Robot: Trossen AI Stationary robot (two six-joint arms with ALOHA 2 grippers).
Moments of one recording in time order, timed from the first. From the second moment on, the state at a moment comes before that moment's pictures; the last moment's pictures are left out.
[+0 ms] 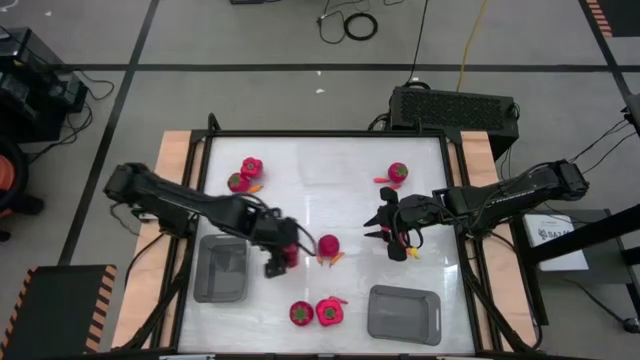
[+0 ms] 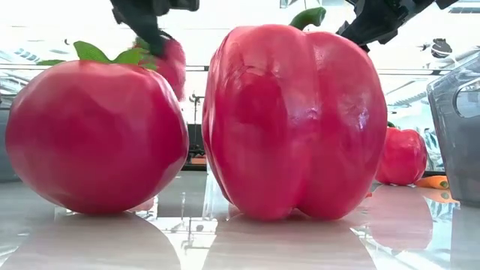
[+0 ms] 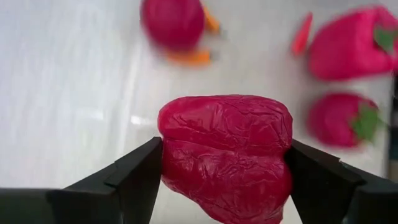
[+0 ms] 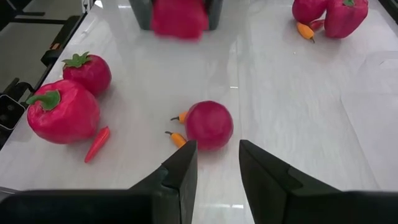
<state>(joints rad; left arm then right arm) -0.26 1.51 1.22 -0.83 0.01 -0.45 0.19 1.12 0.78 -0.27 0.08 0.12</state>
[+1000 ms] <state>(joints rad) -0.54 1.25 0.95 -1.29 0.05 -0.80 0.19 1.12 0.78 -0.26 0.08 0.04</state>
